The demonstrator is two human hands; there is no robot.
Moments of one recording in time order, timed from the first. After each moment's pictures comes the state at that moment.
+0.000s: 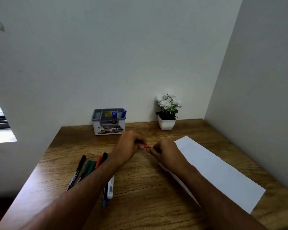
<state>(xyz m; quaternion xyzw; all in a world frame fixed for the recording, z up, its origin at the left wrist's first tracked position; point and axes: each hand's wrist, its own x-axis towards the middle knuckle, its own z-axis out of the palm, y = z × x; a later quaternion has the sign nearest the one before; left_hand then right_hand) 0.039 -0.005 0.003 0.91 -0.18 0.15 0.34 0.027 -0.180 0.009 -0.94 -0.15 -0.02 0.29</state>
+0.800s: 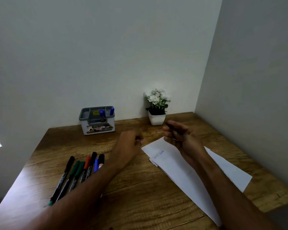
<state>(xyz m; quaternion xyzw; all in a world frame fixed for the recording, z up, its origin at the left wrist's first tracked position) 0.033 -0.045 -0.003 0.93 -0.12 0.17 0.31 0.025 -0.261 0.015 -0.54 -0.05 0.01 0.84</state>
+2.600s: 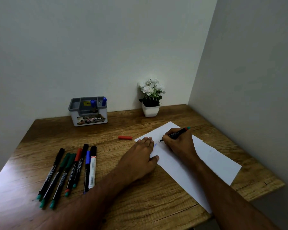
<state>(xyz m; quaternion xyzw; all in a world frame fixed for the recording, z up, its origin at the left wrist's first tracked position) -0.008 -0.088 -0.031 0.95 -0.25 0.03 0.17 0.028 -0.267 -0.024 -0.84 -0.02 -0.15 0.52</state>
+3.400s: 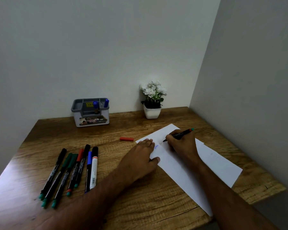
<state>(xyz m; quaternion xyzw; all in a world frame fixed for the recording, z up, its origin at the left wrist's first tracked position) -0.004 -0.088 -0.032 0.95 -0.23 0.03 0.19 0.027 -0.267 -0.019 -0.82 0.05 -0.14 0.56</state>
